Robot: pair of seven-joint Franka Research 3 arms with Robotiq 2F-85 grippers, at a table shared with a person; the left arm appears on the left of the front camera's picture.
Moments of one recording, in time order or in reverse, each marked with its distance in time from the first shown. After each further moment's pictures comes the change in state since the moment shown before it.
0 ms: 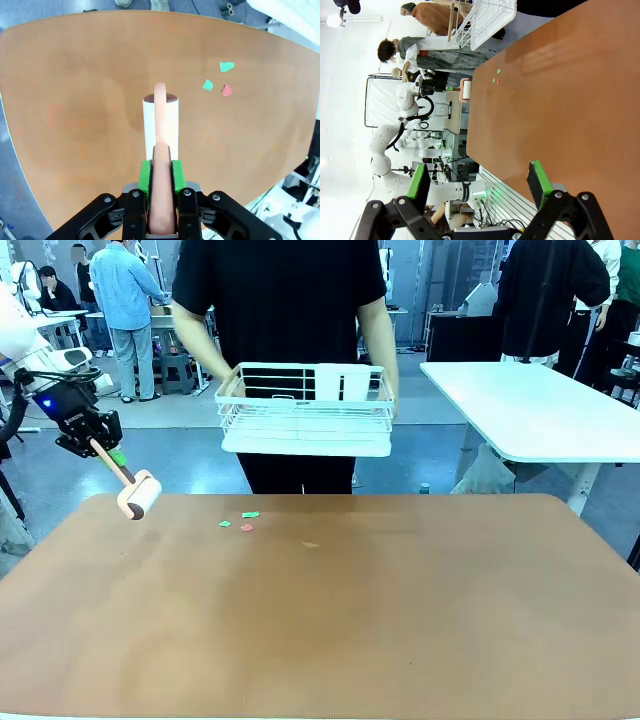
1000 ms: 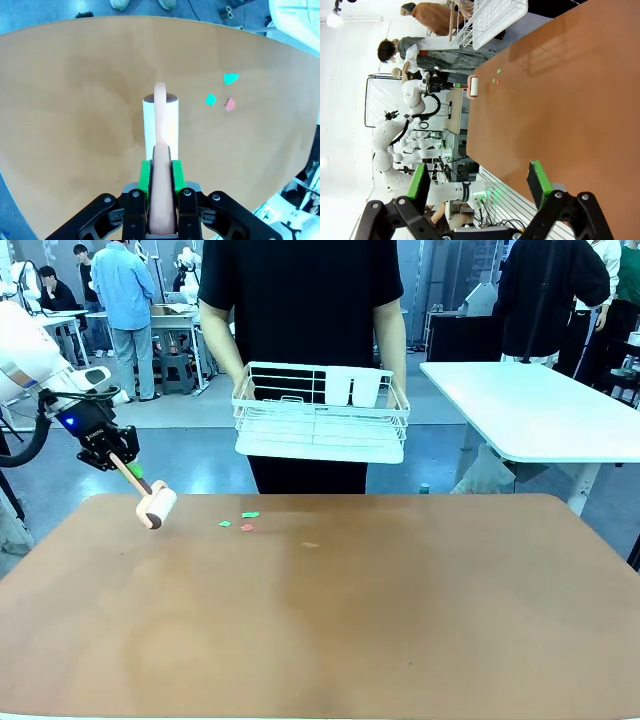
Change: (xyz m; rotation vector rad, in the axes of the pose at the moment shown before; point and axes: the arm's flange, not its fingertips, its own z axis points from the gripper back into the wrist) left arm 0.015 0.003 -0.045 -0.022 -0.007 0.007; right arm 0.000 0.000 0.000 0.000 0.000 0.000
